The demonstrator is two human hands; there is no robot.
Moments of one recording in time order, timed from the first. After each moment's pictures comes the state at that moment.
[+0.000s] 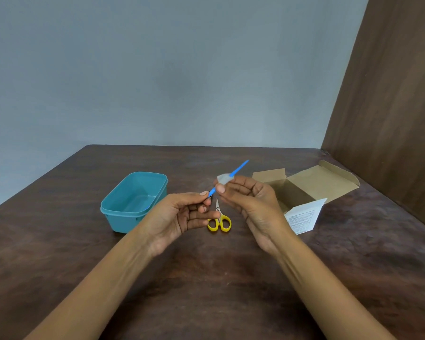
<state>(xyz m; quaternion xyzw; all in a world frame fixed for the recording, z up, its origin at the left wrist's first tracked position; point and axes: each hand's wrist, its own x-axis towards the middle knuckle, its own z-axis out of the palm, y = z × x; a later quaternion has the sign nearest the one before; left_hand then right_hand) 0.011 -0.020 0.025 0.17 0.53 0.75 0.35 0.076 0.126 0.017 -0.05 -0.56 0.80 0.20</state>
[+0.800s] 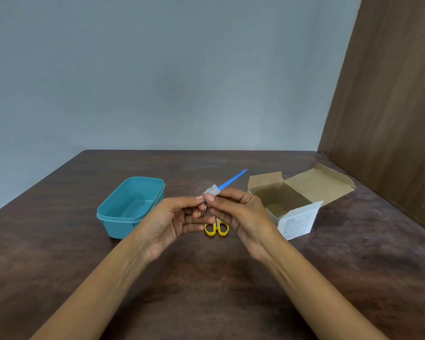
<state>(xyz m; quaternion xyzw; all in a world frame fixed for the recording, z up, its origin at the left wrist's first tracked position) 0.010 -0.020 0.026 0.18 0.54 0.75 0.33 0.074 0.118 0.014 -0.06 -0.54 0.83 0.15</state>
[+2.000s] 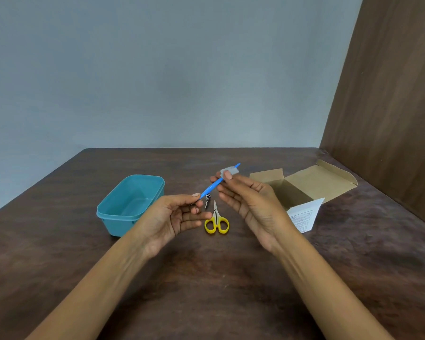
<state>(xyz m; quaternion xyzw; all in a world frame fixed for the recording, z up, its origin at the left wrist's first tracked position) 0.003 -0.019 0.021 0.14 0.53 0.76 0.34 0.079 0.130 0.027 -0.03 -0.54 0.83 0.17</state>
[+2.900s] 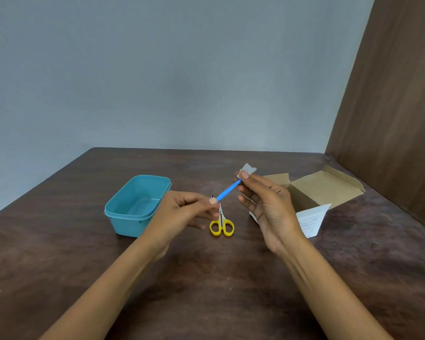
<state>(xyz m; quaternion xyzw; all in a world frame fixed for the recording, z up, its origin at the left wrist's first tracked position) 0.009 -0.020 0.016 0.27 0.69 0.66 0.14 0.078 0.132 0.026 -0.10 -0.52 0.81 0.25</state>
